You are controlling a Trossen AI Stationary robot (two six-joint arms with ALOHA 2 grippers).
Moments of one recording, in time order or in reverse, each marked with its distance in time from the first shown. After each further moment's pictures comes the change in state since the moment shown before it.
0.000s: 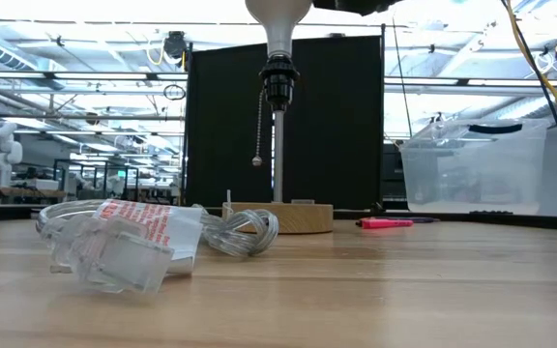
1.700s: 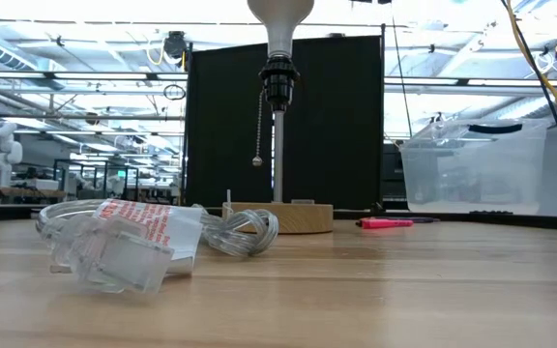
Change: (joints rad) left arm 0.000 0.000 0.000 -0.009 0.019 -0.002; right arm 0.010 -0.030 0.001 -0.040 -0.092 0.108
